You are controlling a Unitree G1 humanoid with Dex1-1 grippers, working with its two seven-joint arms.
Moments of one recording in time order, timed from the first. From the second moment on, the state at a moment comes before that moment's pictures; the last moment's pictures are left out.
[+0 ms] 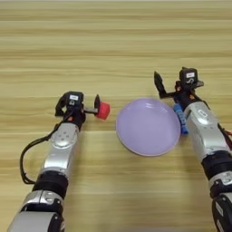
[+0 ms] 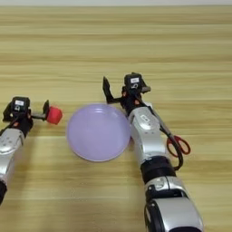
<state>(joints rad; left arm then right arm) -0.32 0.10 0.05 0.65 0.00 -0.20 -0.05 -0.48 -0.04 -0.07 0.59 0.10 -0.21 0.17</state>
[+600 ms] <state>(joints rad) -0.33 0.13 -0.03 0.64 0.04 -0.18 -0.16 -0.50 -0.04 -0.09 0.63 0.08 -0.21 0.07</state>
